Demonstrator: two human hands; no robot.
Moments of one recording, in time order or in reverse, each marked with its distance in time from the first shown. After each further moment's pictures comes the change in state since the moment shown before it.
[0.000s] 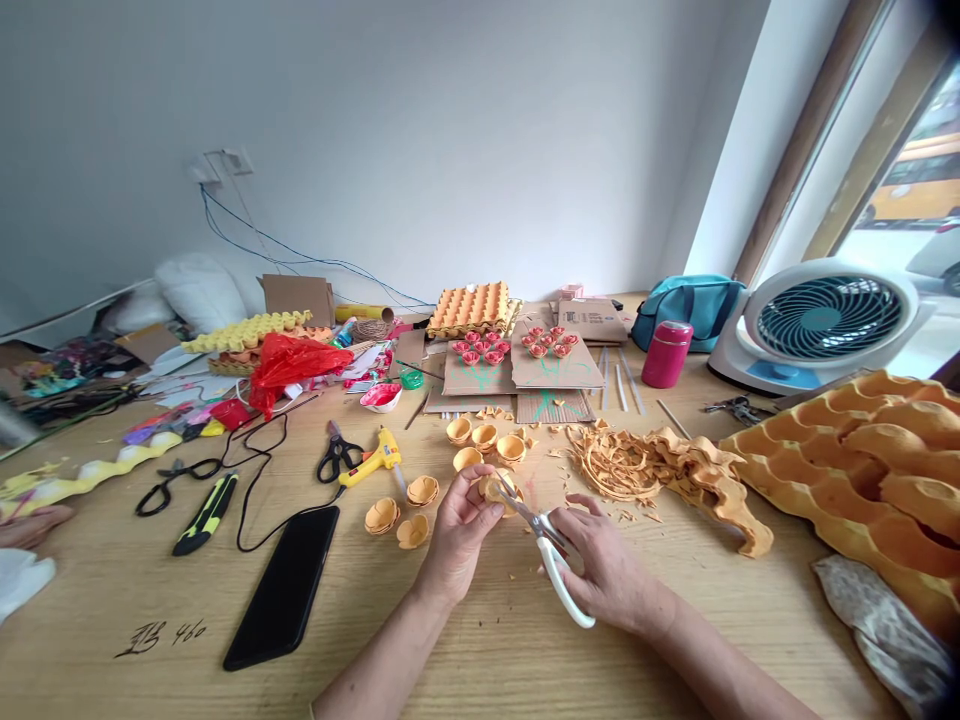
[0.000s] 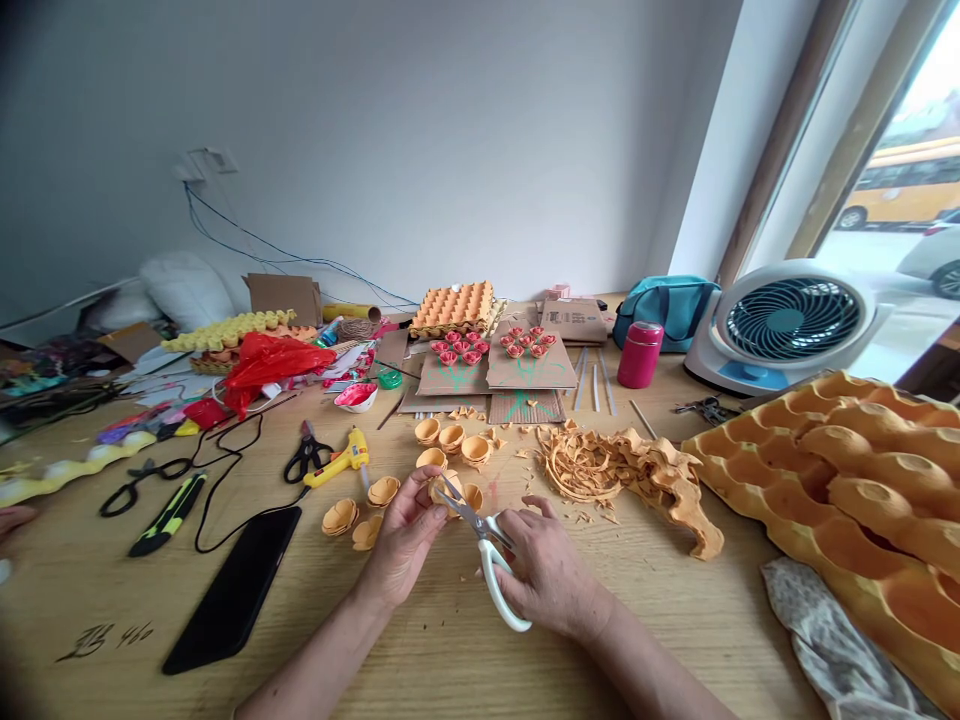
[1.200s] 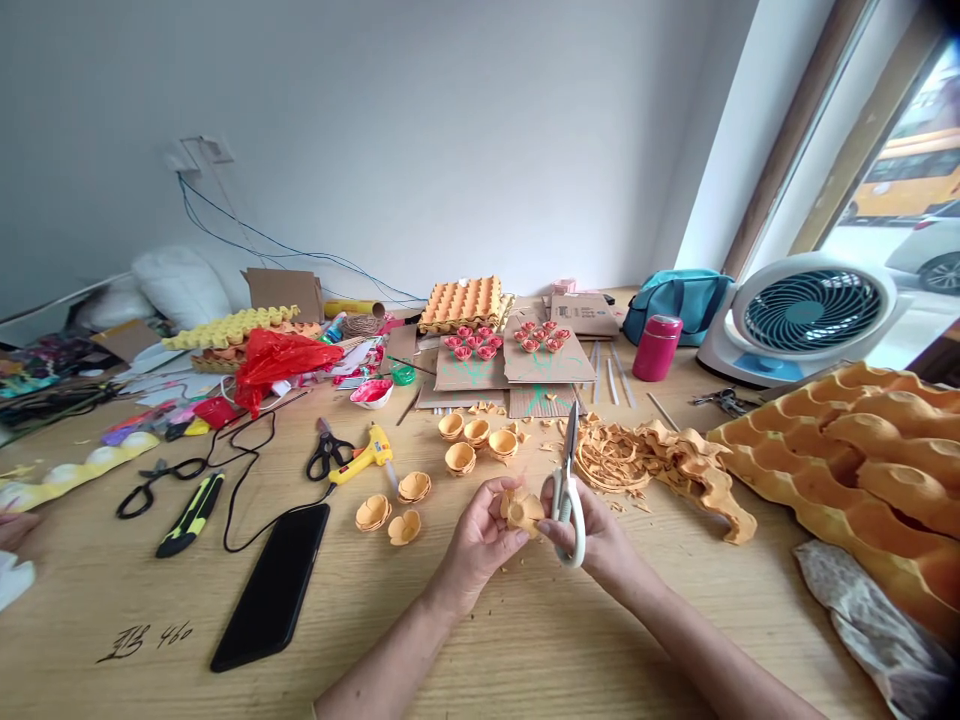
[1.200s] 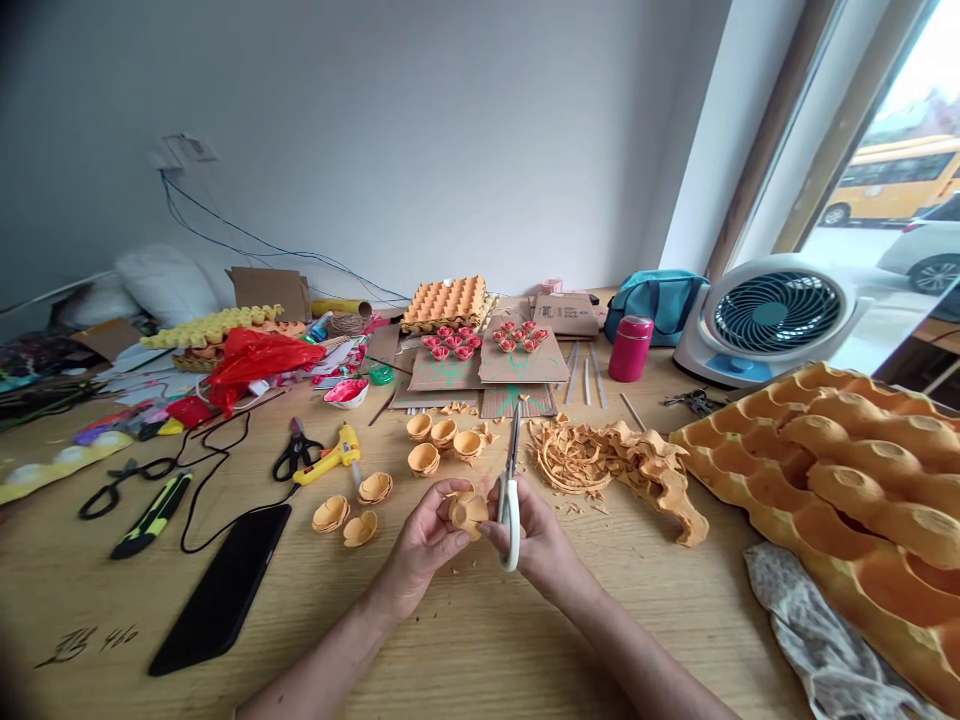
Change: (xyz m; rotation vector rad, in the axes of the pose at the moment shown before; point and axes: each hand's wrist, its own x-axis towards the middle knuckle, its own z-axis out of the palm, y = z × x) left_hand -0.011 -0.012 0.015 0.114 -0.142 -0.144; right_hand 0.011 -0.005 0.002 0.977 0.238 0.308
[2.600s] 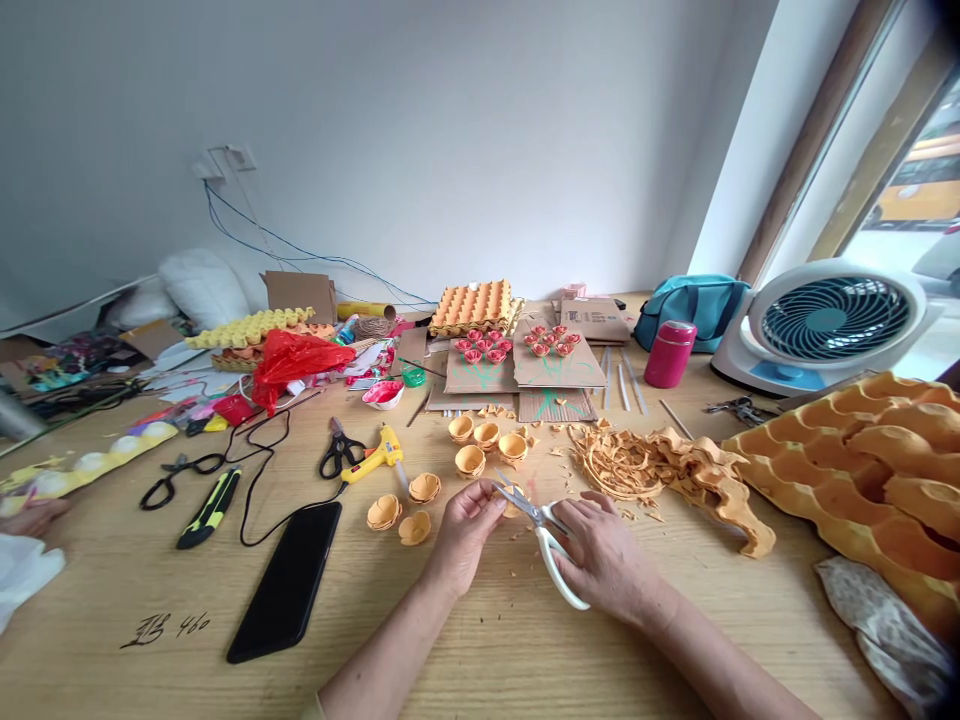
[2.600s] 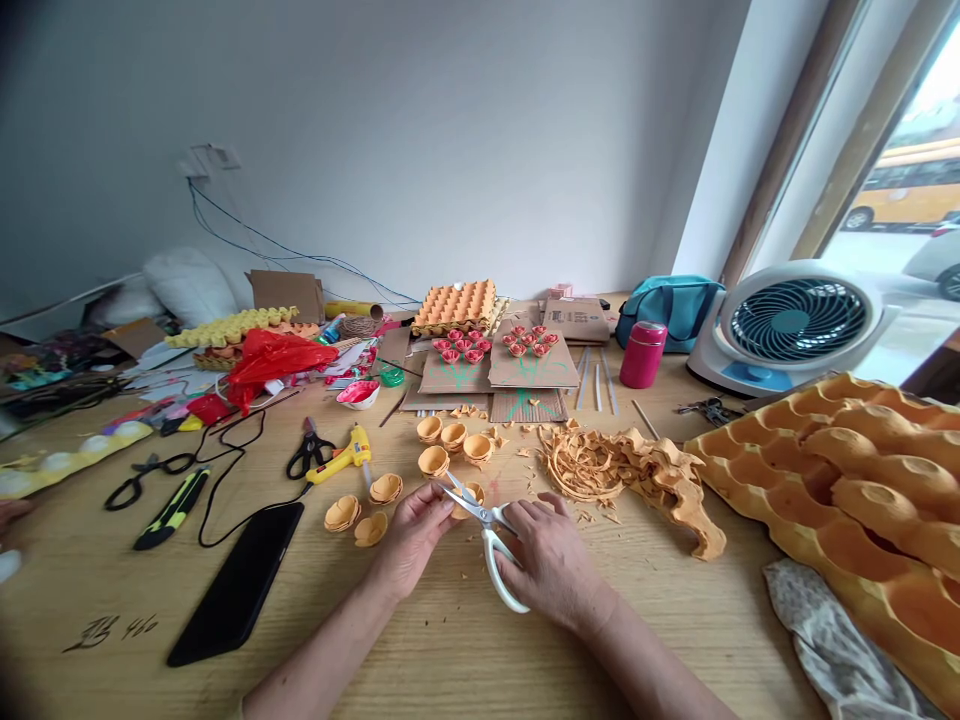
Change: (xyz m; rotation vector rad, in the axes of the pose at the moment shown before) left_hand 0.015 0.002 -0.025 -0.052 0.209 0.022; right_hand -0.005 0.005 -0.009 -1.153 -0.162 -0.254
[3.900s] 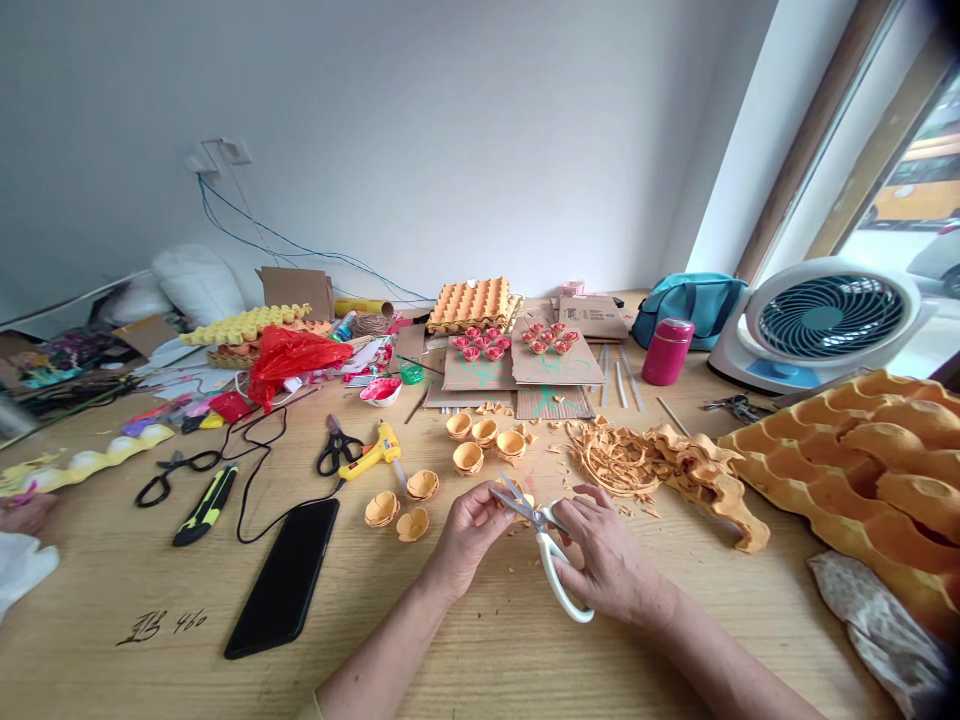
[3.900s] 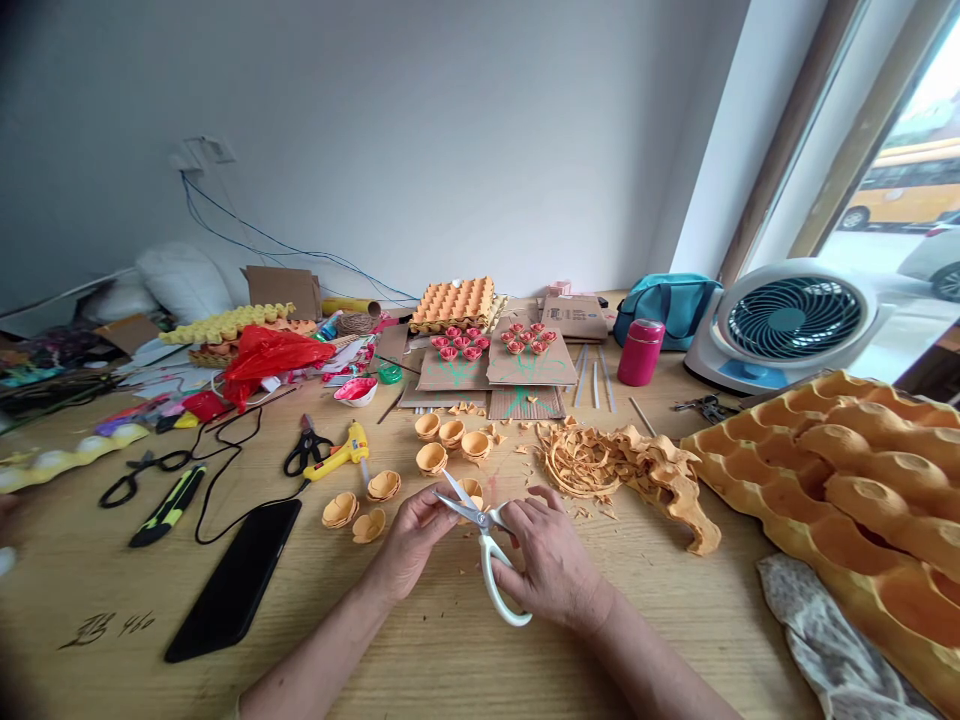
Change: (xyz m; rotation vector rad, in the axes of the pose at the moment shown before) left_hand -0.007 0.001 0.004 0.158 -0.163 0.065; right_hand -0.004 -0.001 -0.007 0.028 0.048 -0.112
